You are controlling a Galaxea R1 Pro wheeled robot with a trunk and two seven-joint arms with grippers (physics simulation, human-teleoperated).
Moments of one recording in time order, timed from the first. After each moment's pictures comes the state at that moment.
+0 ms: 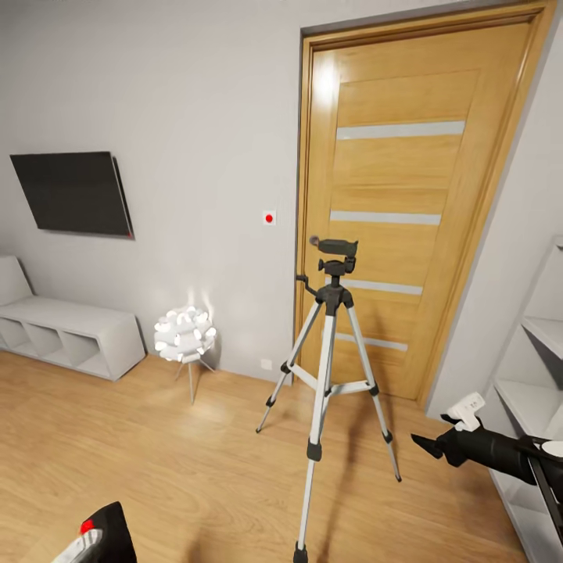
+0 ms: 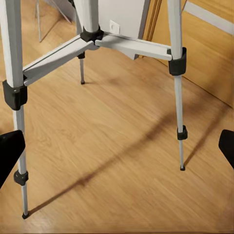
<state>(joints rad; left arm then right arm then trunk) 0.23 -0.03 0.38 -1.52 0.60 0.53 0.06 -0.23 -0.27 -0.33 -1.59 0.38 0.64 1.01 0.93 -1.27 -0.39</state>
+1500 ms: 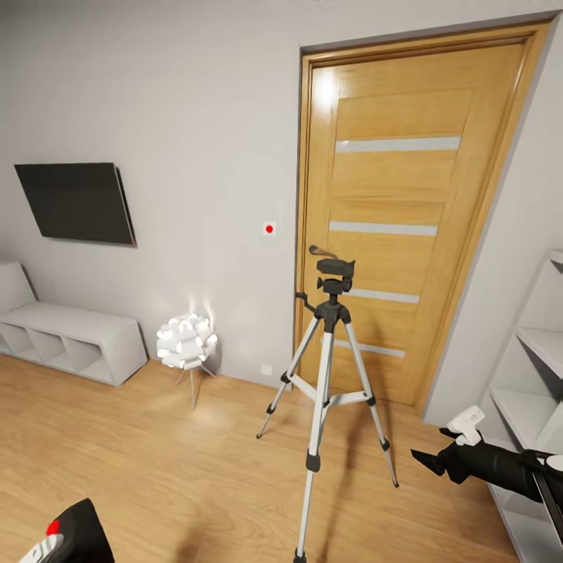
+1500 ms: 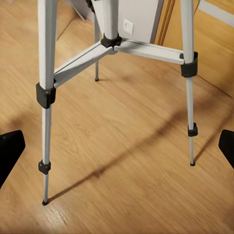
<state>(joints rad) 0.27 0.06 0.42 -1.50 0.77 0.45 0.02 -0.17 -0.27 -0.34 -1.61 0.37 0.63 1.05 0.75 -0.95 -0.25</state>
